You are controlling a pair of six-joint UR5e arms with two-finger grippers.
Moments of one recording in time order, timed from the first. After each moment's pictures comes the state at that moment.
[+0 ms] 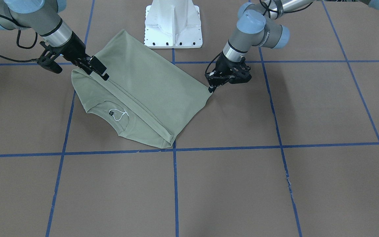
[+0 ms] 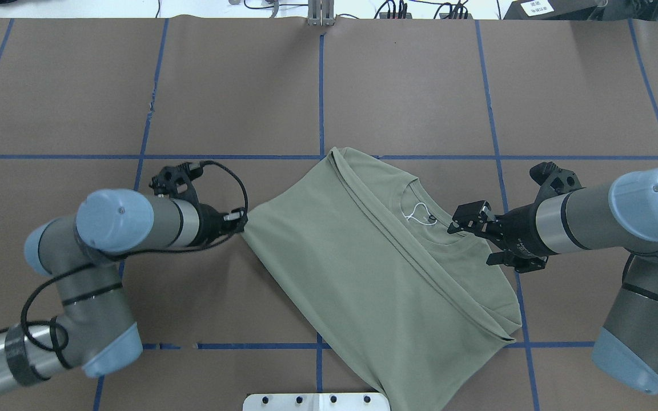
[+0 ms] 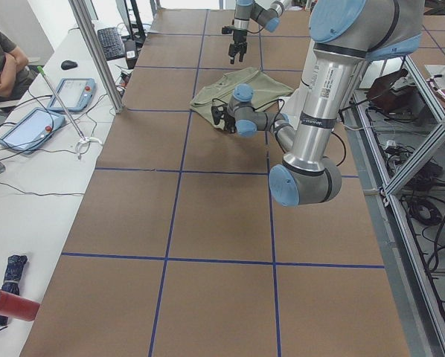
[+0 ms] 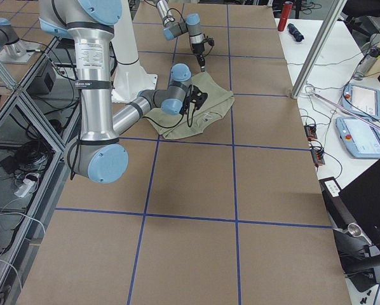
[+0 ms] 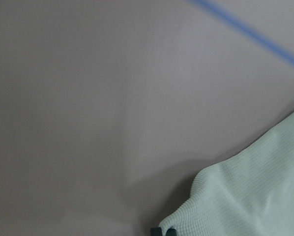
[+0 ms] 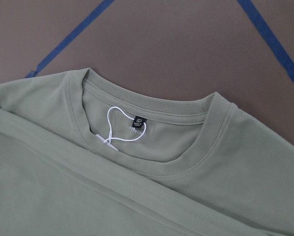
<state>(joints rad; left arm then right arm) -0.53 -1.97 -1.69 -2.18 -1.73 -1.59 0.60 -1.53 2.04 -1.01 1.98 1.86</state>
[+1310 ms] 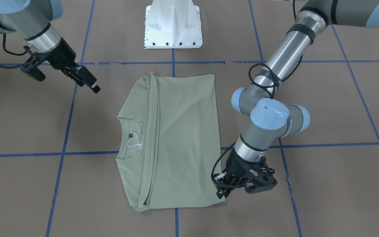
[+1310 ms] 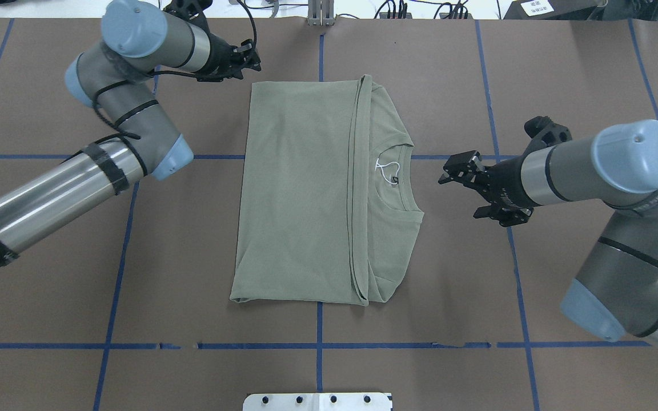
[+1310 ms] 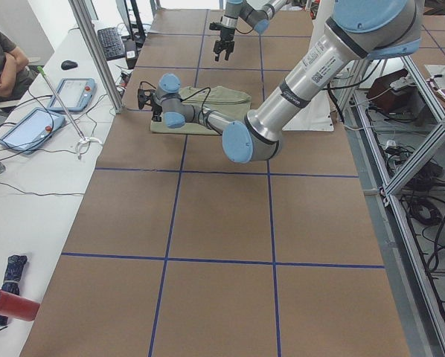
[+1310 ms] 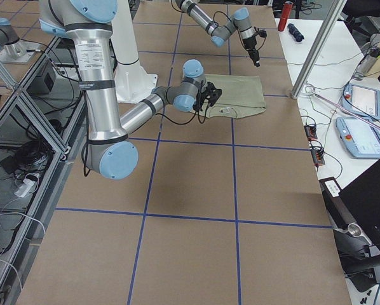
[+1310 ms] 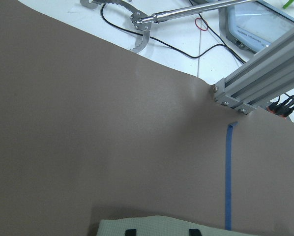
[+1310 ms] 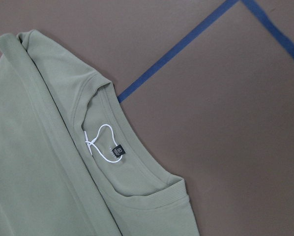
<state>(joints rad) -0.87 -2.33 -1.11 -2.53 -1.95 -1.40 0.67 -1.34 1.92 -1.09 1.96 1.86</state>
